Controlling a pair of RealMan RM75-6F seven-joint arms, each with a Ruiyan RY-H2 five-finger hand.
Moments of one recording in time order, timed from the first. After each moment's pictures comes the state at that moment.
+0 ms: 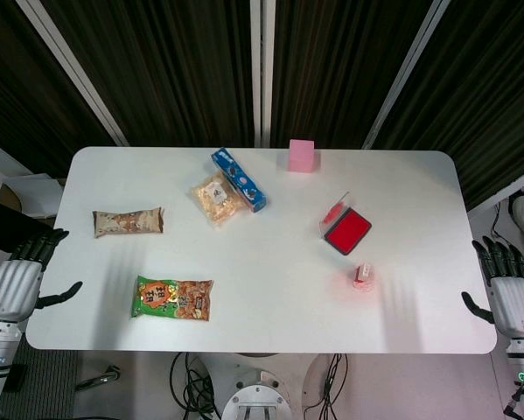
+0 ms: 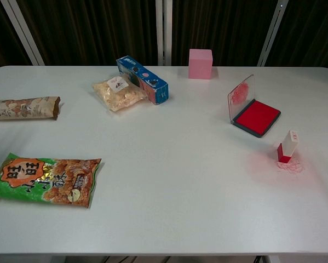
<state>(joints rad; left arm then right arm) -0.14 -1.14 -0.04 -1.56 1.54 1.48 -0.07 0.08 -1.15 0.06 -1.52 -1.48 1.46 -0.01</state>
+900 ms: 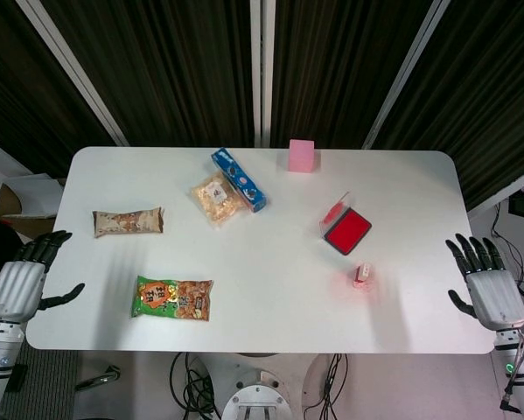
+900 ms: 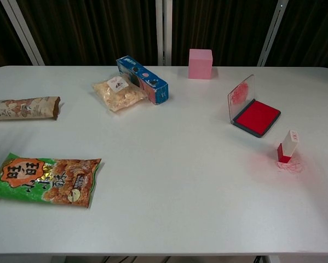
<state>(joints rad) -0.14 -1.14 -0.04 -1.57 1.54 1.47 -0.05 0.15 -1.14 0.04 -1.49 -1.57 1.39 -0.10</state>
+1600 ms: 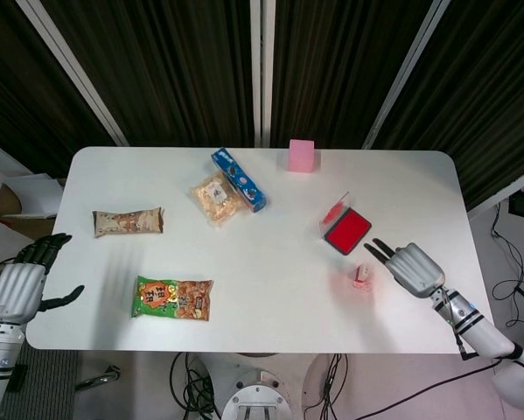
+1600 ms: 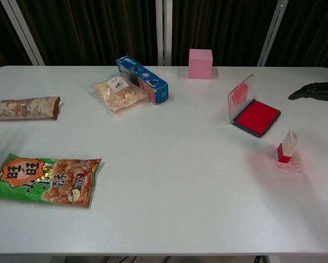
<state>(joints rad) -0.14 -1.15 -0.03 -1.56 1.53 1.46 -0.06 0.48 -1.28 -0.02 -1.22 -1.81 1.09 -0.14</state>
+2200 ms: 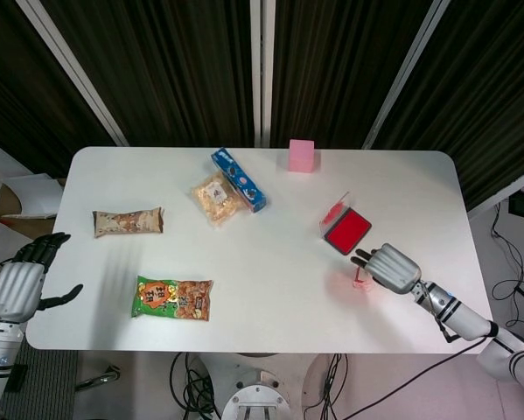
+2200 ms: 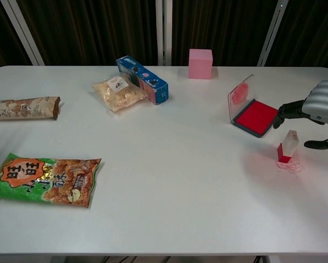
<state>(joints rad) -0.14 -1.15 -0.03 -1.55 1.52 1.45 -0.06 0.57 -1.51 -0.11 -0.80 -1.94 1.24 0.17</state>
